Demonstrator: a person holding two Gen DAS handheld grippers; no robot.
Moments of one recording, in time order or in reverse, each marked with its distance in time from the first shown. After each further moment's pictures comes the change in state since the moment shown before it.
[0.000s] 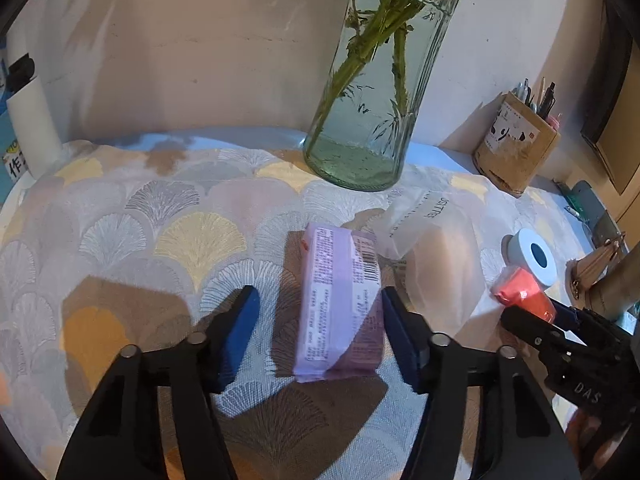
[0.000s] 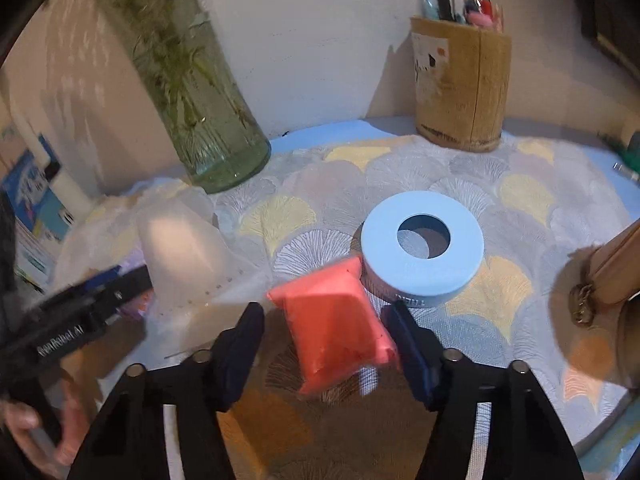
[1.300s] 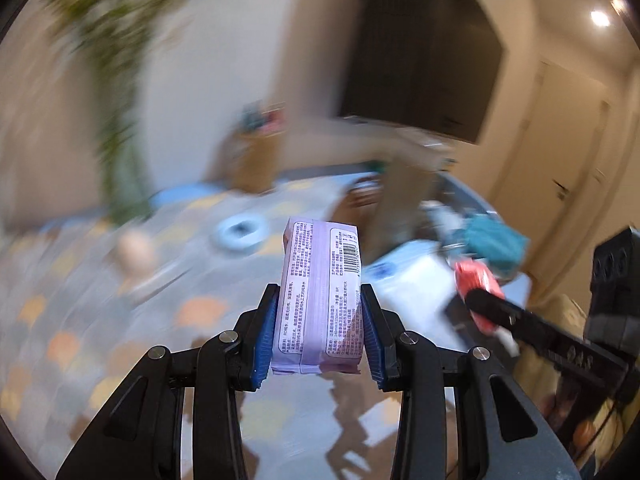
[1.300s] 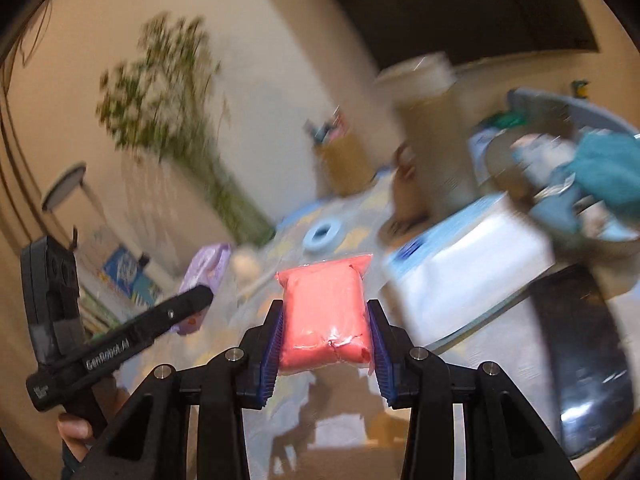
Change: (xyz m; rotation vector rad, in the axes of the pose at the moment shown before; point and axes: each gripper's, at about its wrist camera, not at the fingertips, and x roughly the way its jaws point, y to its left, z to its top) left arm -0.180 -0.202 -0.085 0.321 -0.150 -0.390; right arm -0.248 -0.102 -0.153 0.321 -0.380 0.136
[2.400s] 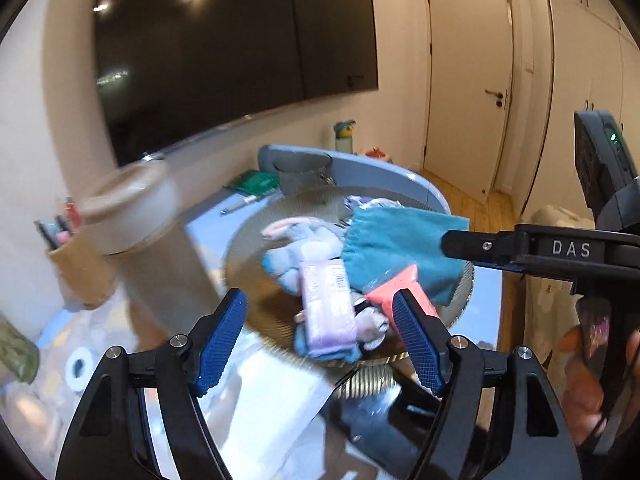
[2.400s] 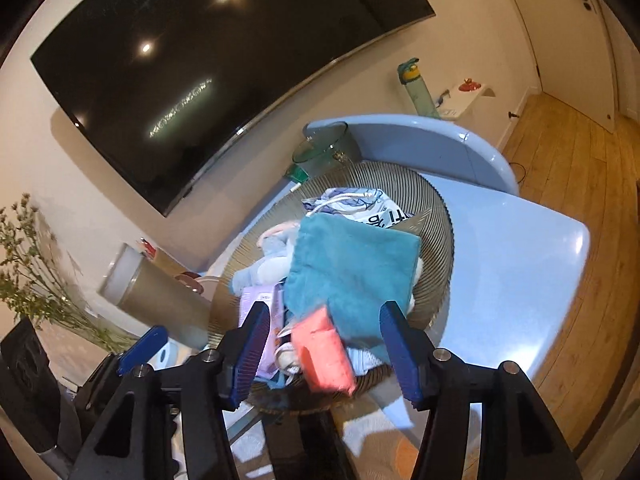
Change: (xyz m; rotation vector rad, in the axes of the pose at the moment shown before) left arm 0.124 -0.187 0.036 0.389 0.017 -0.102; right arm -0.081 -0.210 0.081 0.342 -0.055 -0.295
